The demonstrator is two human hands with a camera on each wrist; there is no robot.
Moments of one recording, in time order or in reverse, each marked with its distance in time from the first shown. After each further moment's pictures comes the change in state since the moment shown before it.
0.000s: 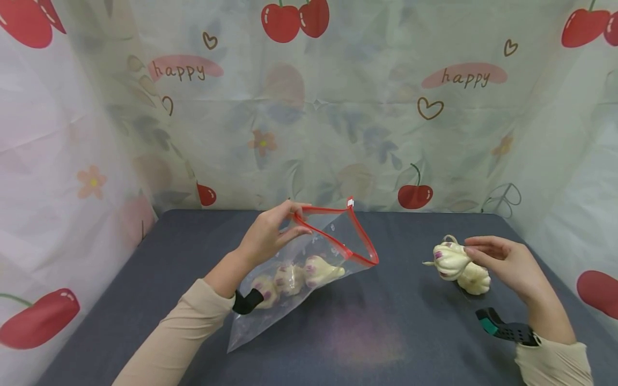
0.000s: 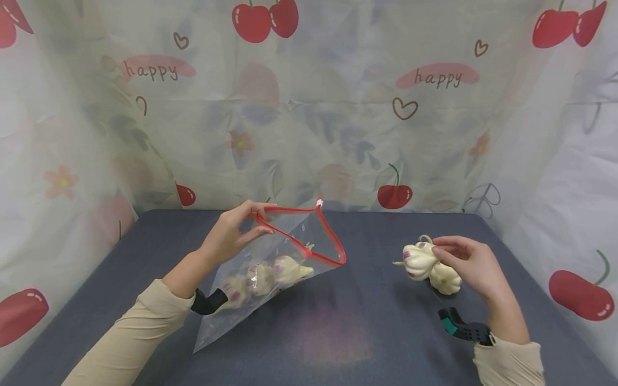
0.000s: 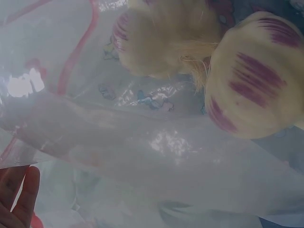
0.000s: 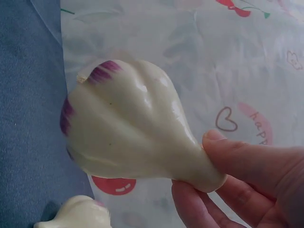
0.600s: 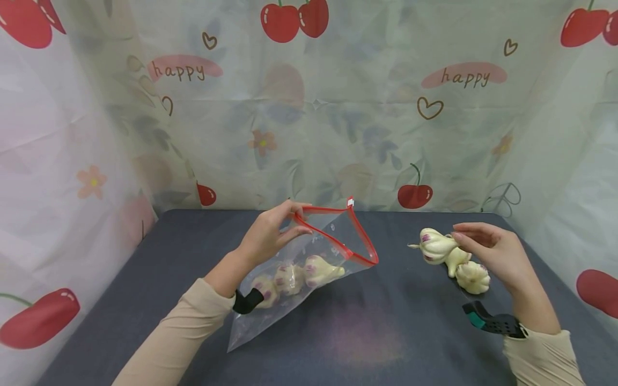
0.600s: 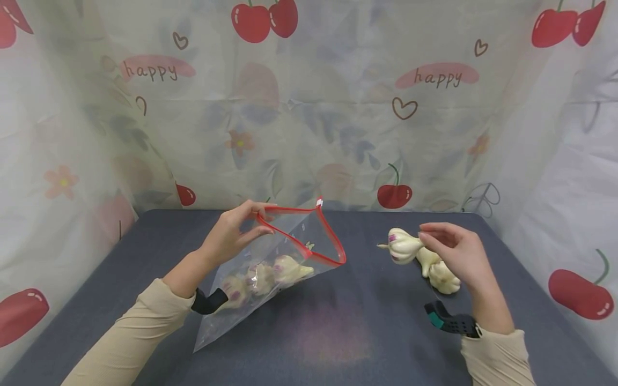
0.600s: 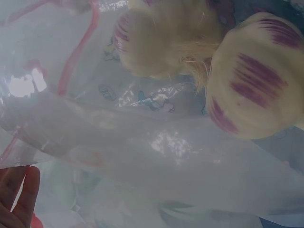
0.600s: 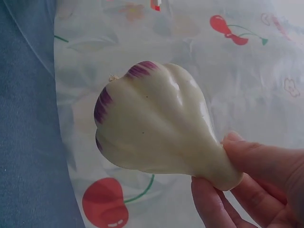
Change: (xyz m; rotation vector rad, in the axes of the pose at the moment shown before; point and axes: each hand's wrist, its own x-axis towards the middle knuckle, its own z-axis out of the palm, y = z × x) left_hand 0.000 -0.001 0.001 -0.023 -0.007 -0.003; right_hand 0.003 -0.029 0.011 0.135 0.107 -0.098
